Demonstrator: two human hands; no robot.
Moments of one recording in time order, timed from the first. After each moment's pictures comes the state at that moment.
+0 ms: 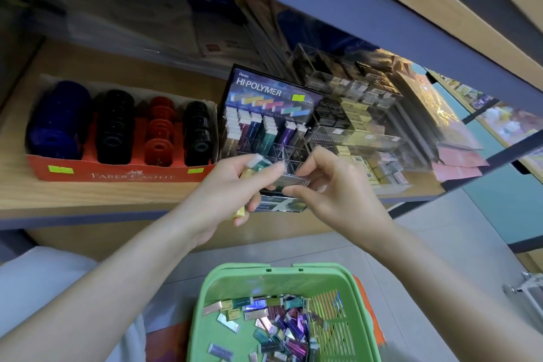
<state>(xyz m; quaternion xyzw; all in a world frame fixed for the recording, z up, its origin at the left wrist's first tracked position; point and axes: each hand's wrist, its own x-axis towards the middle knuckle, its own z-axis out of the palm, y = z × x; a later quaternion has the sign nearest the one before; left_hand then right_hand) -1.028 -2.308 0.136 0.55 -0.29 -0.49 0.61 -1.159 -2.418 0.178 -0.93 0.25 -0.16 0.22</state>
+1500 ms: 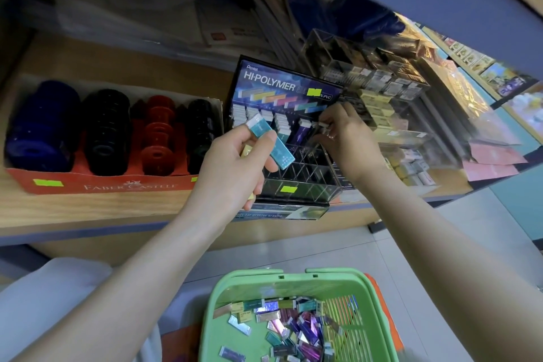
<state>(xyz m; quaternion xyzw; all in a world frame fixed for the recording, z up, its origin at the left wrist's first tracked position) -1.011 -2.337 0.136 0.60 -0.24 -0.36 0.67 -1.109 -2.531 0.141 -0.94 0.30 -0.15 -0.02</state>
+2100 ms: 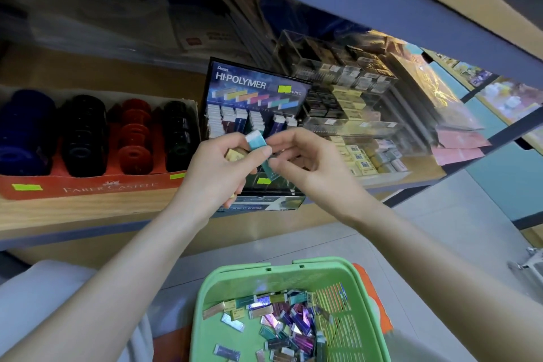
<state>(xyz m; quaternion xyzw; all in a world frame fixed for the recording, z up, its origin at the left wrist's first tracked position) -1.020 -2.340 0.131 0.62 -0.31 -0.35 0.63 -1.139 -2.436 0.170 -0.86 0.25 -0.16 0.42</state>
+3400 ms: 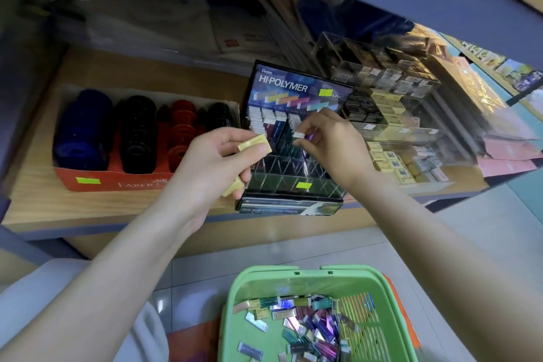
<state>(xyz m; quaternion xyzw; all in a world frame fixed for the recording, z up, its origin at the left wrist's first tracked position) -0.983 -2.306 0.130 0.60 -0.23 -0.38 0.67 -1.091 -2.487 0.137 -0.95 0.23 -0.18 0.06</state>
